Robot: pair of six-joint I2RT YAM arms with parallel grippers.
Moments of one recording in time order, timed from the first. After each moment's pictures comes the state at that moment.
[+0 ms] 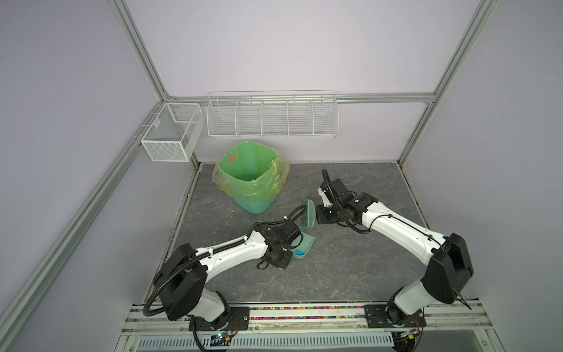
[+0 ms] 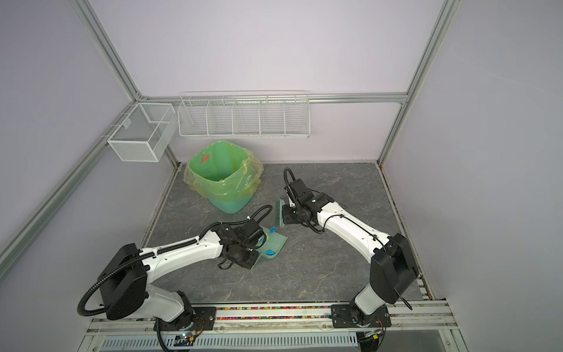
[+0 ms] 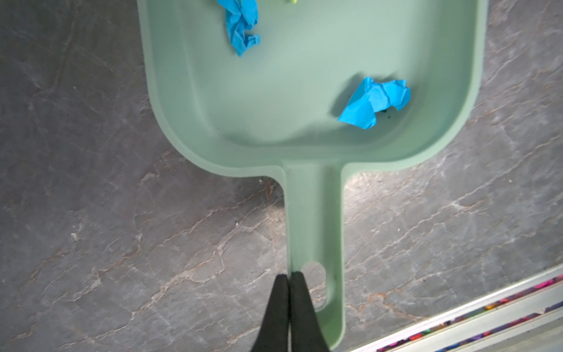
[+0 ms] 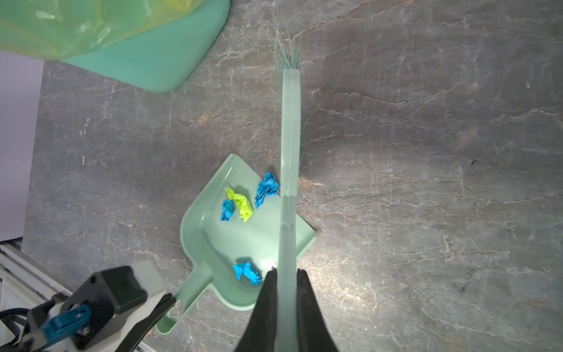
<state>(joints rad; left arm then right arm) -0.94 1.49 0.95 -0.86 -0.02 -0.38 0.70 1.57 1.30 -0.74 -0.06 0.51</state>
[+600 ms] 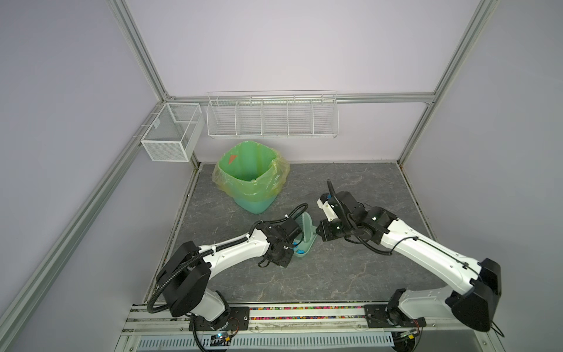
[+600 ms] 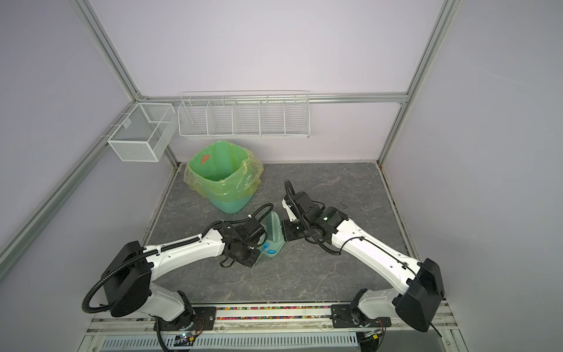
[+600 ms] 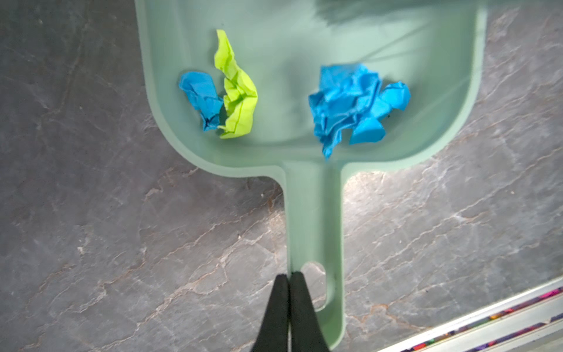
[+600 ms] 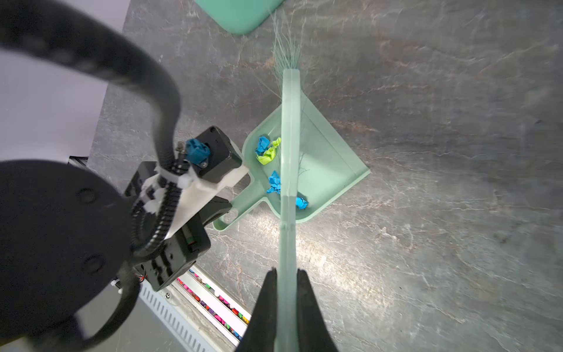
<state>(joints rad) -0.93 1.51 0.97 -0.85 -0.03 -0.36 0.81 1.30 1.20 -0.82 -0.10 0.51</state>
